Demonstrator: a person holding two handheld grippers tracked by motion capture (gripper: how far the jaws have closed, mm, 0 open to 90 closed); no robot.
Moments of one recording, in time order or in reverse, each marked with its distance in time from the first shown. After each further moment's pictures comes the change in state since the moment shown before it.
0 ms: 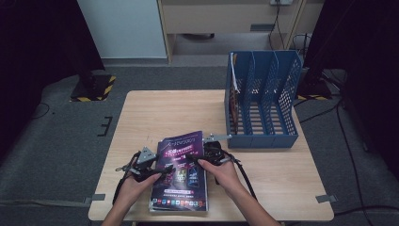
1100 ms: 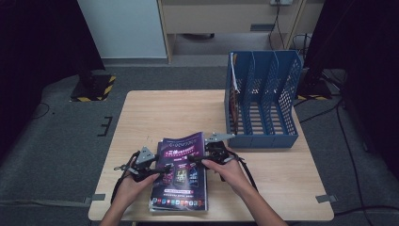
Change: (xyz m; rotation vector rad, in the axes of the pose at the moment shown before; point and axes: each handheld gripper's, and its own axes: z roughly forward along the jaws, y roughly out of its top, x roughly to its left) left arm 0.004 0.000 -0.003 0.009 -0.002 0.051; right arm -0.007 0.001 -0.009 -0.016 0.005 -0.140
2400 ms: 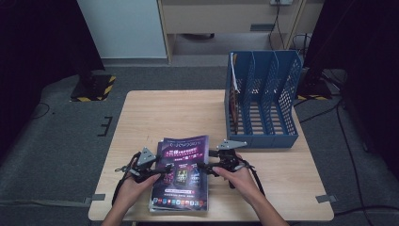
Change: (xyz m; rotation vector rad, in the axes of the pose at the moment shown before) left arm -0.005 0.000 0.000 -0.008 0.018 -0.014; right arm -0.010 -0.030 -0.026 -0.021 -0.004 0.042
